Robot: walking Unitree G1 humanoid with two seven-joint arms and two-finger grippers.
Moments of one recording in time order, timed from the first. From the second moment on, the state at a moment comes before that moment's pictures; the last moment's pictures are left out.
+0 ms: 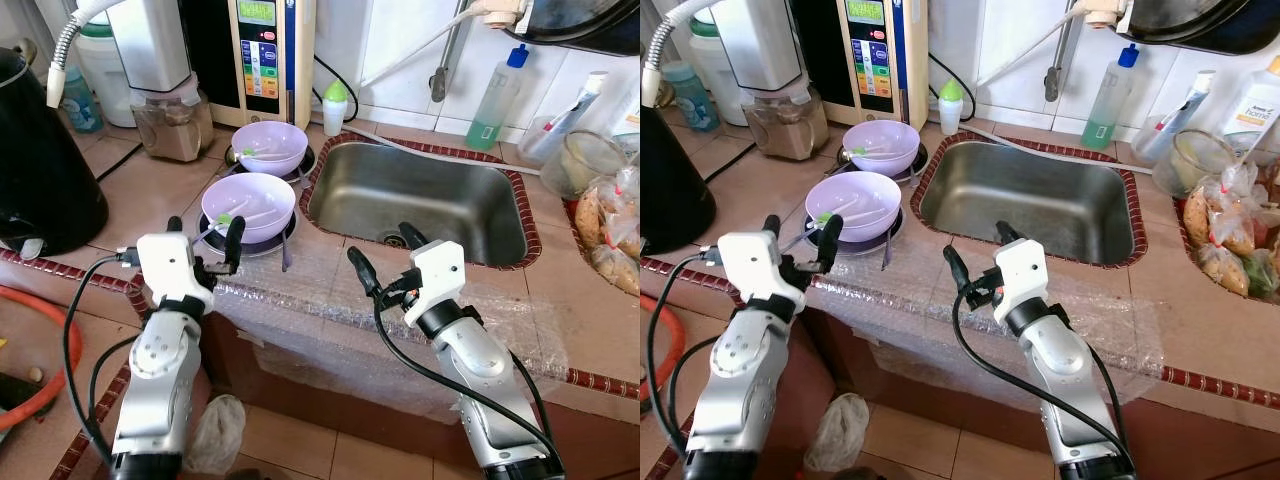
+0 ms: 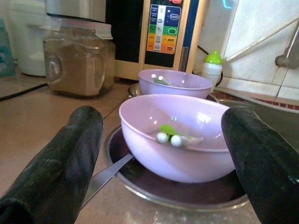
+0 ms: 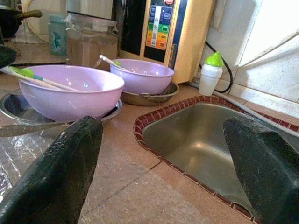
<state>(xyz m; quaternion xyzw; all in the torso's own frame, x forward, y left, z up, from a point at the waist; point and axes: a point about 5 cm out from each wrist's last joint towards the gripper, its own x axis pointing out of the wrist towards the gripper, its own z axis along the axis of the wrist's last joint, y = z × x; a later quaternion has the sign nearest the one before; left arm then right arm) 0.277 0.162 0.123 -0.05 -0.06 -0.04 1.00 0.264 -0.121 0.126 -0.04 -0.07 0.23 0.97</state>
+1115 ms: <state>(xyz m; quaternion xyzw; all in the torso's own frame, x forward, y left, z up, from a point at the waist) 0.306 0.168 0.113 -0.12 -0.05 -0.05 0.99 0.250 -0.101 0.119 0.00 -0.02 0.33 0.94</state>
